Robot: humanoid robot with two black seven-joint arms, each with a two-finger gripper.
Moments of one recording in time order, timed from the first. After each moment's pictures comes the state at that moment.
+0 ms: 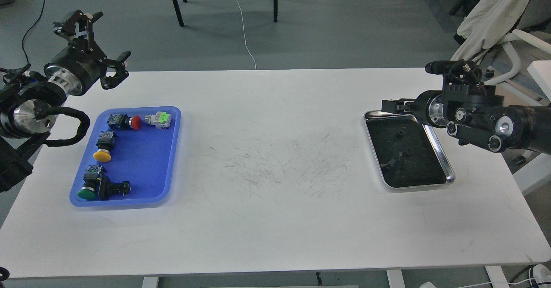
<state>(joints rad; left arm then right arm) -0.88 0.57 -0.50 -0.70 -0.16 -0.32 -0.17 1.28 -0.43 -0.52 0.78 -0.89 0.08 -0.01</state>
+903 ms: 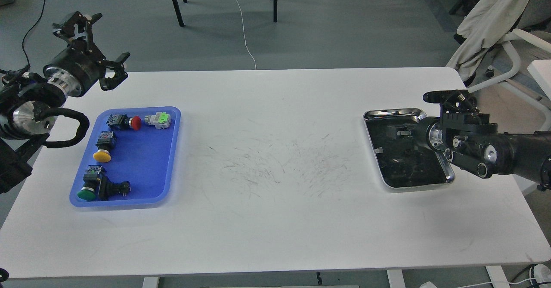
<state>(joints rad) -0.87 0.58 -0.50 -0.69 -0.16 -0.32 -0.17 1.11 -0.35 -0.52 0.60 -0.91 0.07 0.07</state>
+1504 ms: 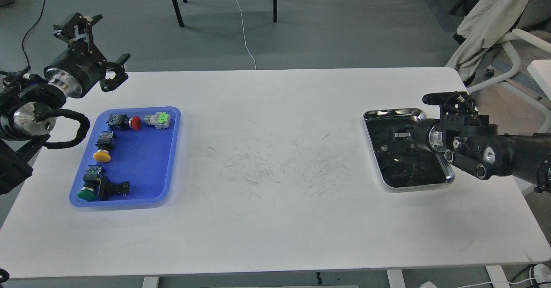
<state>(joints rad) -0.87 0.57 -0.51 -0.70 -0.17 -0.32 -0.17 1.10 -0.34 -0.53 0.56 -0.91 0.09 0.11</state>
